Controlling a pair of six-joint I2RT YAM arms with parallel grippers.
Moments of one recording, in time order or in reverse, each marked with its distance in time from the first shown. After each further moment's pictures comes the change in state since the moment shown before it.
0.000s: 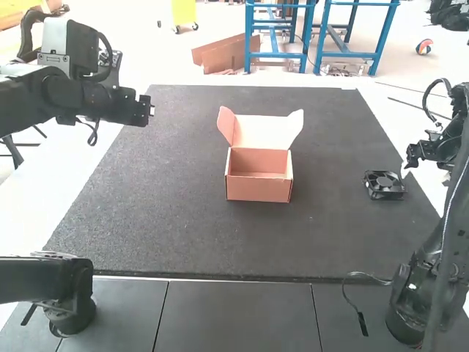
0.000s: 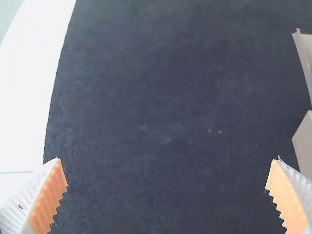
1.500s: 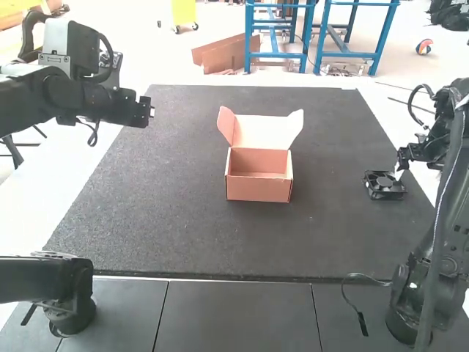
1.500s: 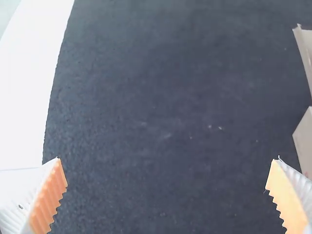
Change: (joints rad) left arm 0.000 0.001 0.000 -0.010 0.000 0.000; right arm 0.058 0.104 0.085 0.002 0.107 0.064
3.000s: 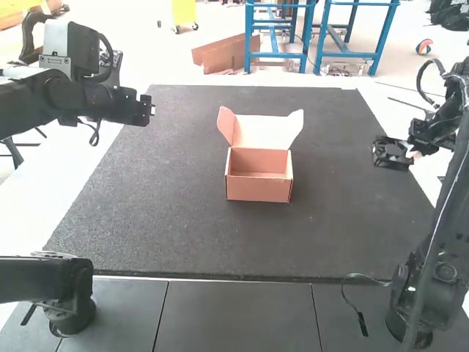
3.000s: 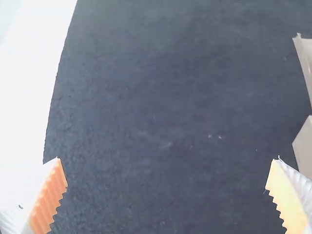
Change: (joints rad) left arm 0.000 0.000 -0.017 0.046 0.000 0.000; right arm 0.013 -0.227 -0.063 -0.041 -0.183 0.215
